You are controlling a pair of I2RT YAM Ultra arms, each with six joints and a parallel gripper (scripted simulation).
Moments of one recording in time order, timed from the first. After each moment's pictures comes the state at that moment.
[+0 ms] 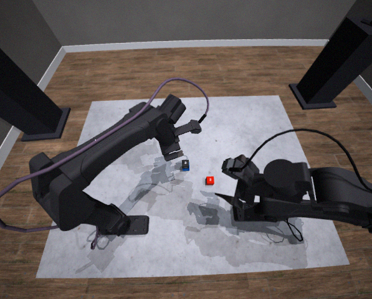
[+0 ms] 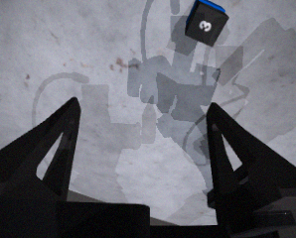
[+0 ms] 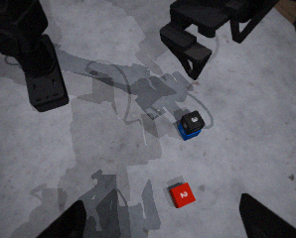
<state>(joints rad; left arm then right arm) -0.66 1.62 1.39 -1.07 -0.01 0.65 1.38 0.50 0.75 -0.93 0.18 0.00</state>
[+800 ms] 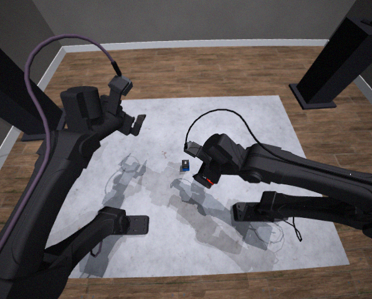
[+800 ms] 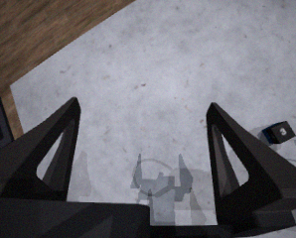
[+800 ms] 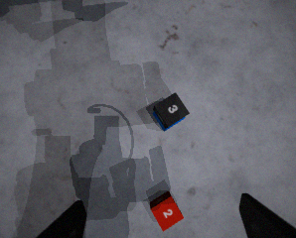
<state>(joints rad) -0.19 1.06 1.10 -0.57 0.11 0.40 1.08 1.09 0.79 -0.68 0.05 -0.07</state>
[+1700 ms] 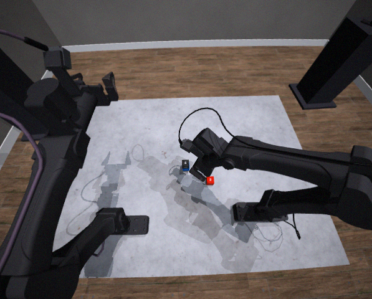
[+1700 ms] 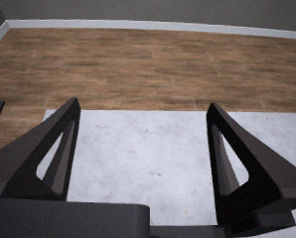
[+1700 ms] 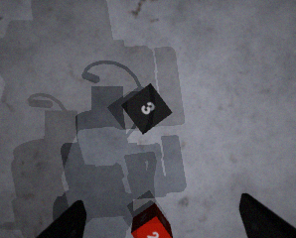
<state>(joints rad) 0.00 1.04 1.04 -0.03 0.01 0.01 0.96 1.36 0.80 -0.58 0.02 -0.09</state>
